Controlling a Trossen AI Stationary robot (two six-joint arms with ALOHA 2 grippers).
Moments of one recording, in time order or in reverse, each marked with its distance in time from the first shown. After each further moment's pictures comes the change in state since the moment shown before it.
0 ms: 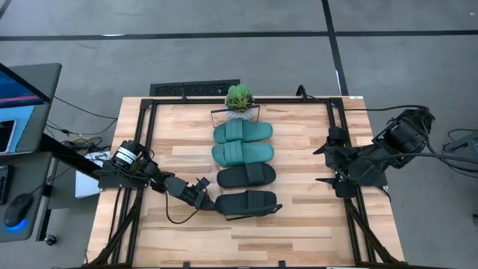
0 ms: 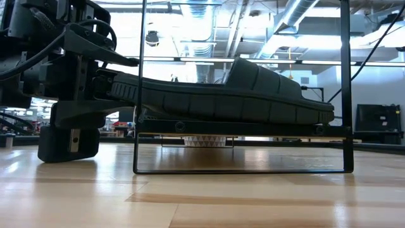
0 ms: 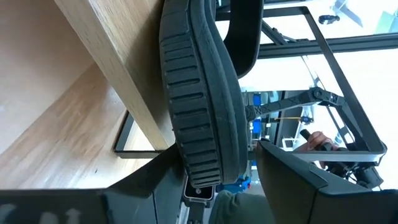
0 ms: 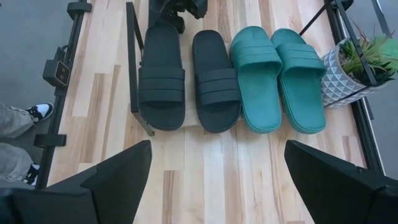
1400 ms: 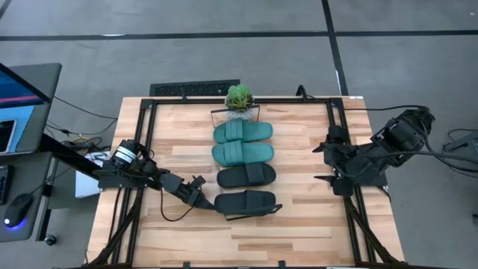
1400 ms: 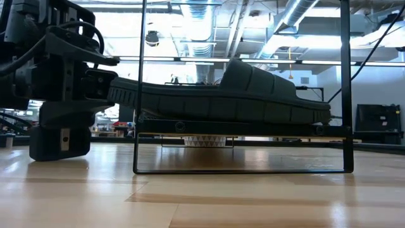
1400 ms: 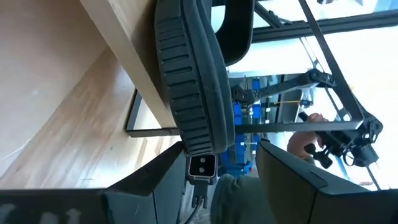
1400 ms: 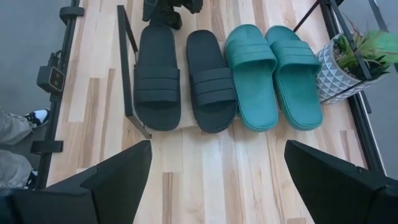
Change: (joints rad) left arm 0.002 -0.005 -0.088 0.073 0.101 0.034; right arm -0.023 0.000 0.000 0.000 0.000 0.016
